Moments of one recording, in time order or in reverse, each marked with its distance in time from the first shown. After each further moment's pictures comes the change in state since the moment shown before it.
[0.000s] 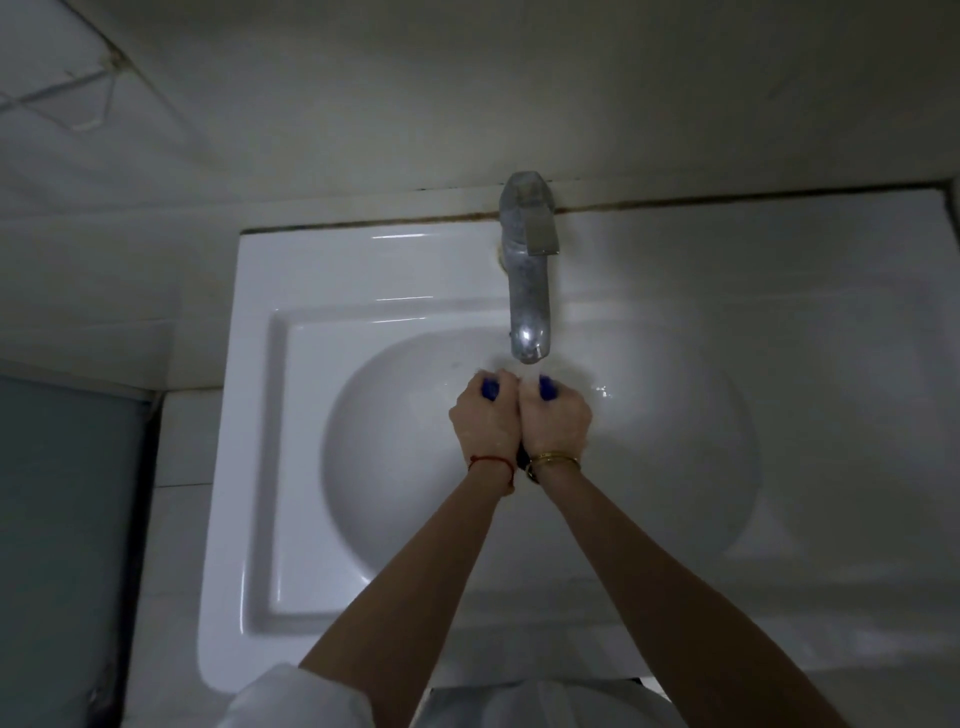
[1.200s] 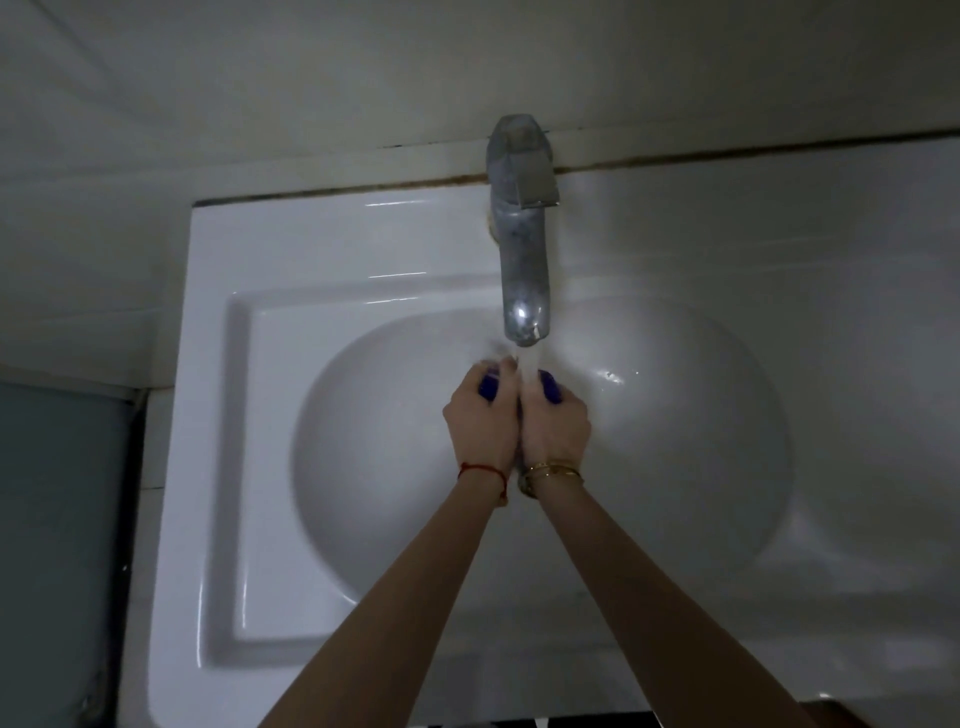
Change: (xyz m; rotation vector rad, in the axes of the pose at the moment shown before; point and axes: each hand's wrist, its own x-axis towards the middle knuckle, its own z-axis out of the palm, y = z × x) left_hand 0.007 -0.029 0.007 -0.078 -0.081 0.140; right_hand 0.003 0.026 0.015 0.140 0.030 0.137
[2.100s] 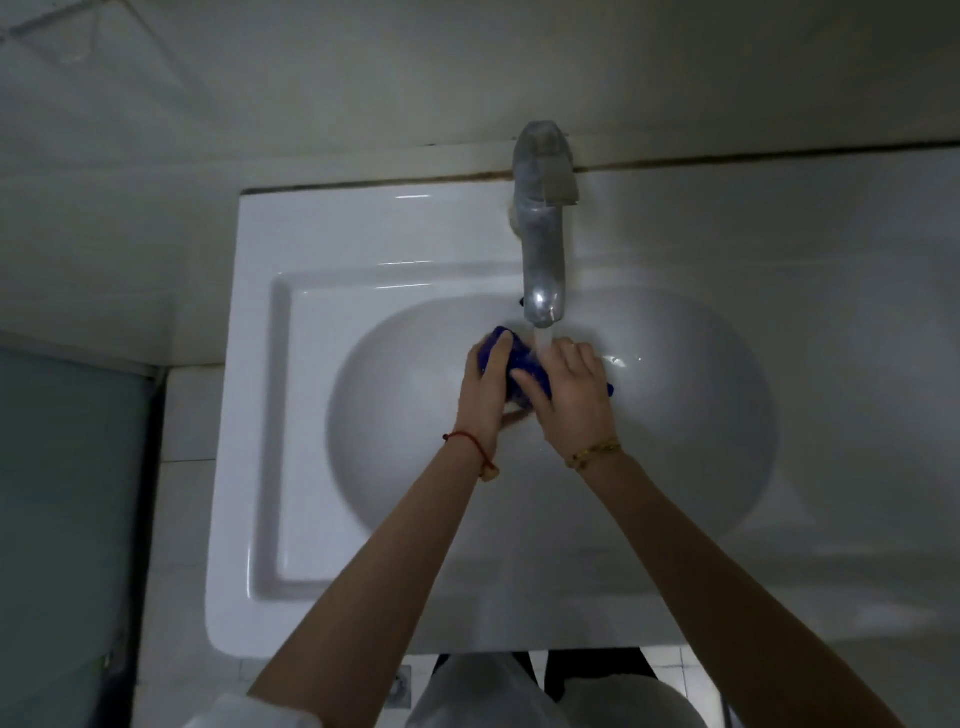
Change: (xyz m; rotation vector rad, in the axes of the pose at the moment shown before) left_hand -0.007 0.033 -0.034 -0.351 -0.283 -0.453; right_hand -0.004 -0.016 -0.046 -0.750 -0.185 -0.988
